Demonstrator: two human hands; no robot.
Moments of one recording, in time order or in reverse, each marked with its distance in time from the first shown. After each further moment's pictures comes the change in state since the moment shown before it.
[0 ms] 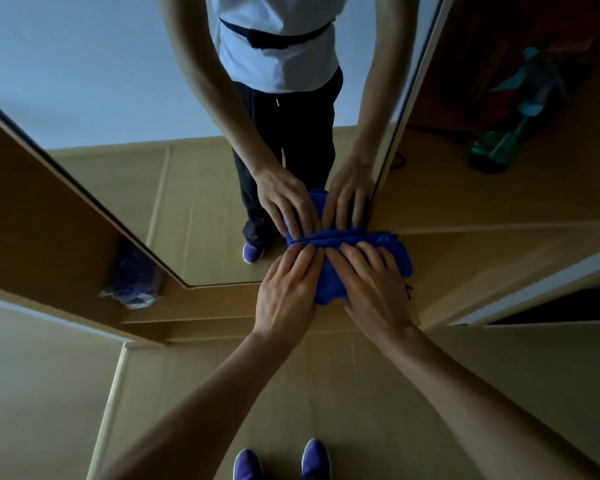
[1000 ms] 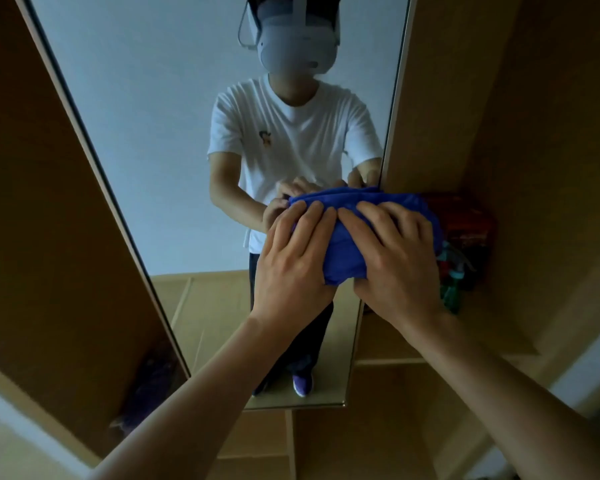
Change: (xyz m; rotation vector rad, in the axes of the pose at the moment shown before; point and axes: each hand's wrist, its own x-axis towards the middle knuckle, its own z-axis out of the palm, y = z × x) left_hand 0.146 0.049 -0.240 0.062 0.668 0.238; right_hand 0.132 0.013 -0.277 -0.151 0.583 -0.056
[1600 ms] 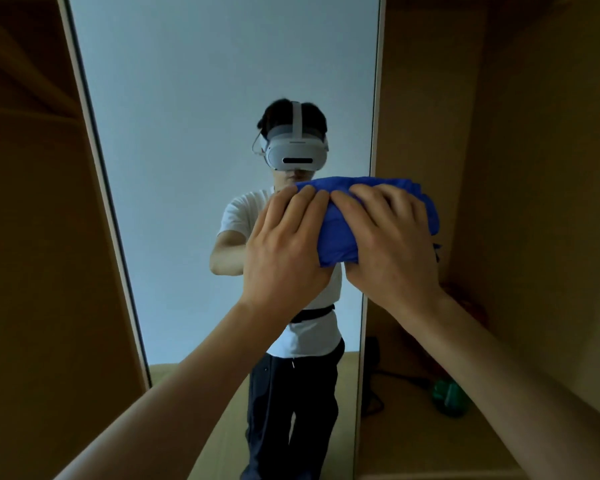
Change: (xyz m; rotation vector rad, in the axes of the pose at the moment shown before) left_hand 0.147 -0.004 -0.057 0.120 0.242 0.132; right_hand 0.128 0.028 -0.071 -0.073 0.247 -0.044
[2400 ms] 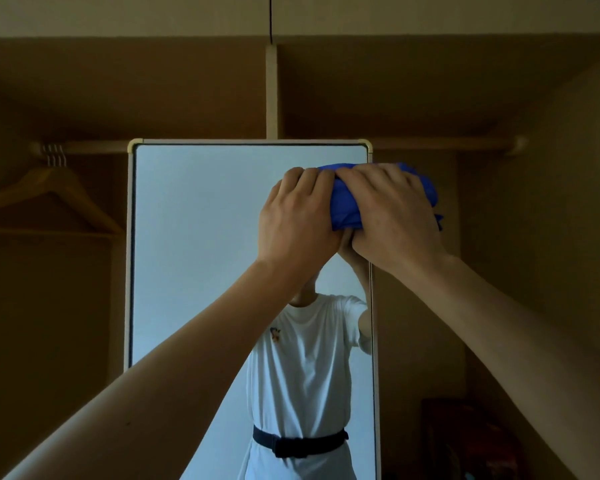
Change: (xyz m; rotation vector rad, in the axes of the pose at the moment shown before) left_hand 0.176 -0.014 -0.038 0.103 0.021 -0.021; right_hand 0.164 0.041 -0.052 -0.055 0.150 -0.020
